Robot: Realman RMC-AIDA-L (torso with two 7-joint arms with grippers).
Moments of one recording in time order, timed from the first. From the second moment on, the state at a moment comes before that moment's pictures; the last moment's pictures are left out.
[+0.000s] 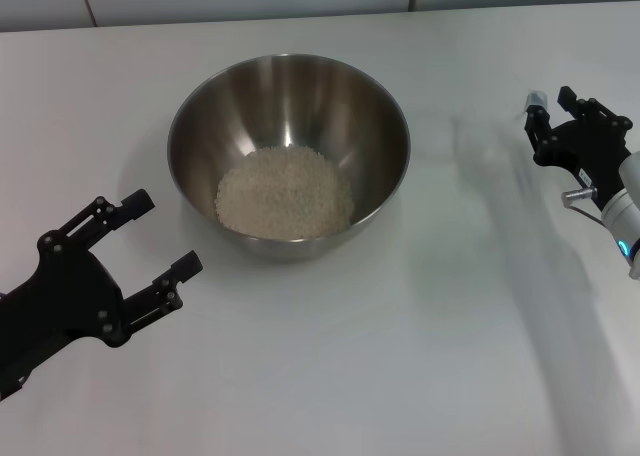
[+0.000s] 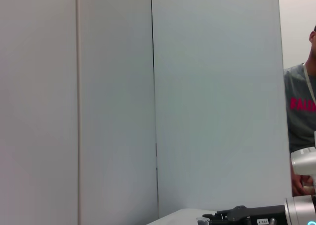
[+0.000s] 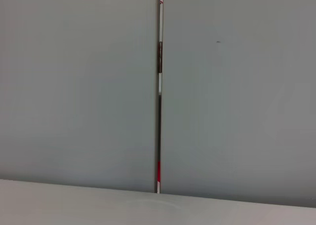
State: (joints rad) left arm -0.25 -2.05 0.85 0.26 1.45 1.74 -0.58; right arm 0.48 2.09 0.58 0.15 -2.05 -0.99 0.10
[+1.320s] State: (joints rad) left arm -0.24 -2.05 0.86 0.26 1.45 1.73 -0.58; right arm 0.28 2.08 0.39 0.13 -2.07 -1.43 0.24
